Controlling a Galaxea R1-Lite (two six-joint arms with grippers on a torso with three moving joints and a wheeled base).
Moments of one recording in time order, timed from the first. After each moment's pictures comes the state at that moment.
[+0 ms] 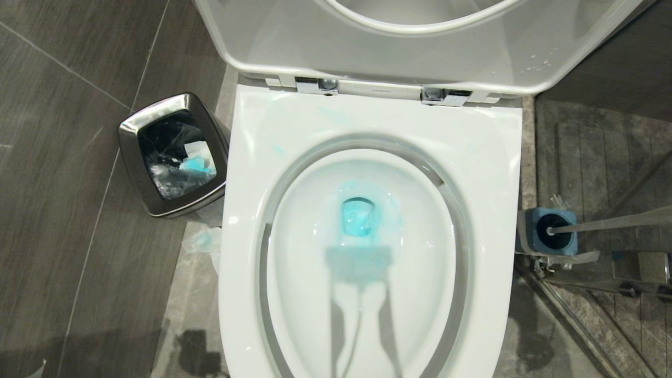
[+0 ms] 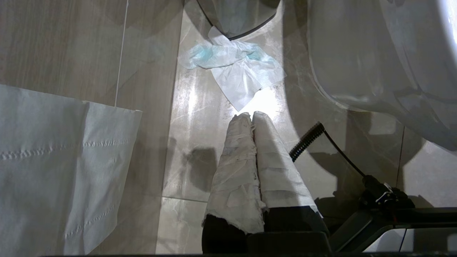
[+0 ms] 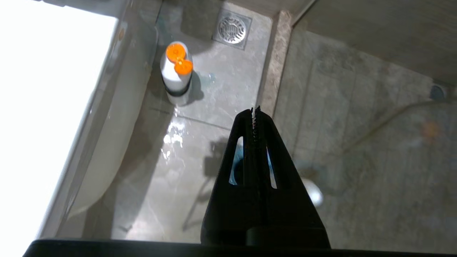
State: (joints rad) left arm 0.01 0.00 0.00 0.00 0.00 0.01; right arm 0.15 0.93 -0.75 -0.29 -0.24 -0.17
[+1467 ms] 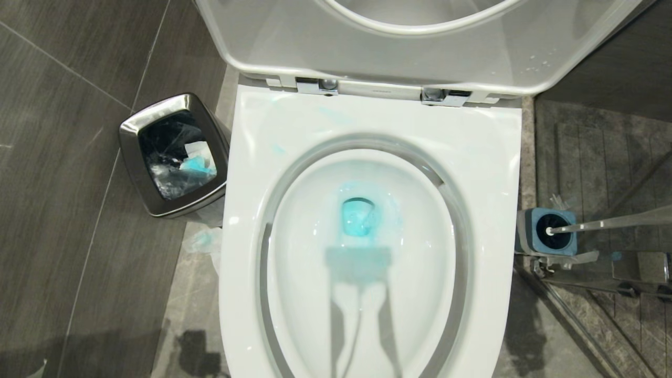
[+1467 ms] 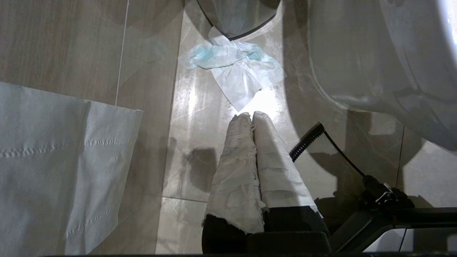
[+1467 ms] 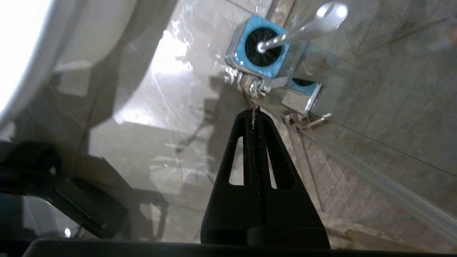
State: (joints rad) left arm 0.01 0.00 0.00 0.00 0.00 0.00; right arm -0.06 0.58 -0.74 0.42 -0.01 -0.28
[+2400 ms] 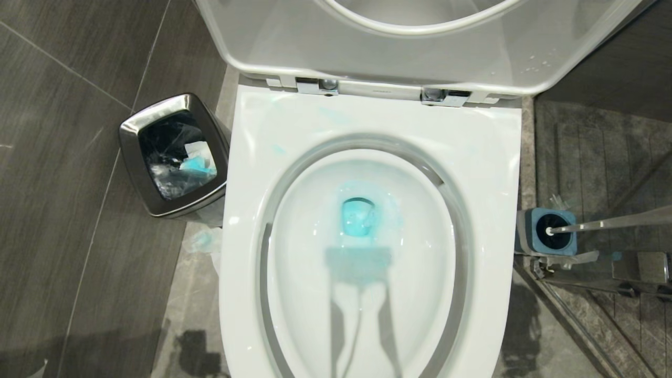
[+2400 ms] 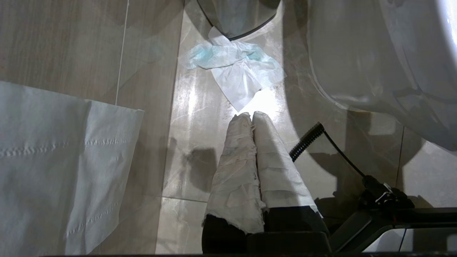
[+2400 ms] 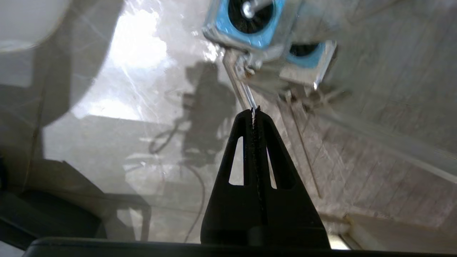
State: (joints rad) left arm 0.01 0.00 0.00 0.00 0.00 0.00; right arm -0.14 0.67 -0.30 -0.09 -0.05 -0.30
